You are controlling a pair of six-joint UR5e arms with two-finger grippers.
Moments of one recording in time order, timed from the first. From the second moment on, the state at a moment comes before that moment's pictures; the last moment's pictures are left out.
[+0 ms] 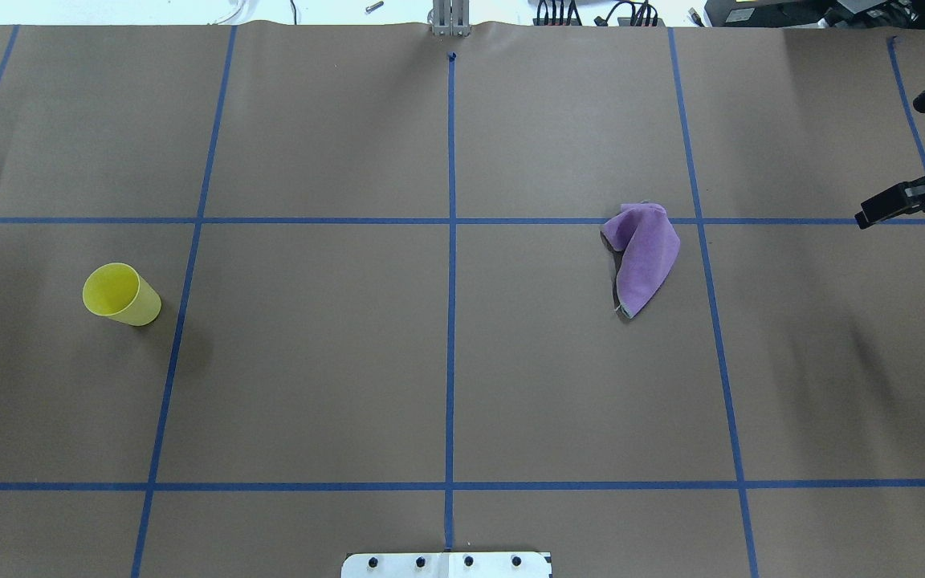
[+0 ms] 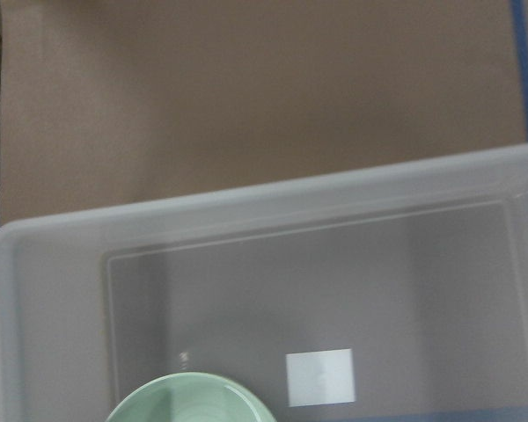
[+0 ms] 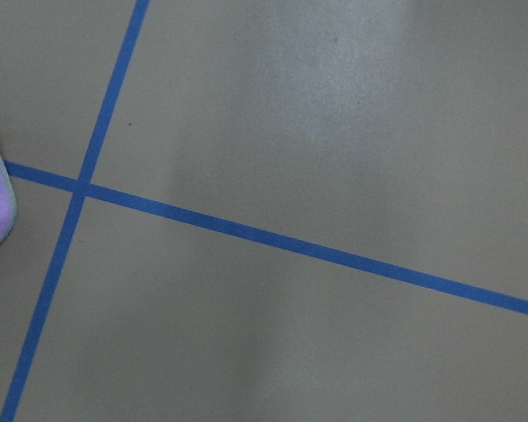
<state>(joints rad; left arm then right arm) -1.68 -1.98 -0.89 -2.04 -2.44 -0.08 1.16 -1.53 1.81 -1.35 2.20 0.37</state>
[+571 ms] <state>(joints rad) -1.39 -1.74 -1.64 -1.84 -2.48 -0.48 1.16 -1.52 1.80 -1.36 2.20 0.37</state>
